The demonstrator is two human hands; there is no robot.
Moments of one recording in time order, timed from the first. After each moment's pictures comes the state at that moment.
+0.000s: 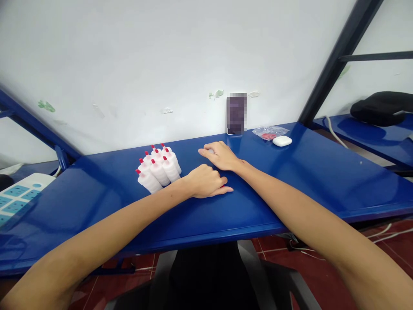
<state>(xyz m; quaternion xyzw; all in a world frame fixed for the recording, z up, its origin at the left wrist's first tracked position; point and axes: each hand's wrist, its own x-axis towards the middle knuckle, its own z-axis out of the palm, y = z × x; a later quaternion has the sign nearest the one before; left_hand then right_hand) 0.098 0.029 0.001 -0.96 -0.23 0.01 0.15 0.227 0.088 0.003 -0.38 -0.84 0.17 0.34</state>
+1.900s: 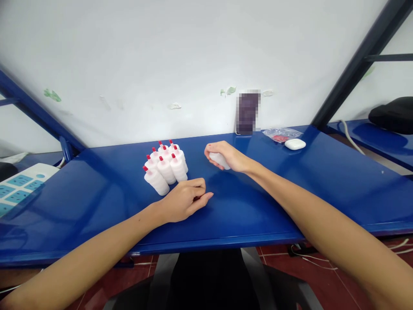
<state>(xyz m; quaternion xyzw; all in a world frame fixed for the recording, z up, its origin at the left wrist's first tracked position) 0.025 -0.022 -0.004 -0.92 -0.30 -0.21 -0.13 0.222 0.070 0.026 -0.28 -0.74 0.53 0.30</state>
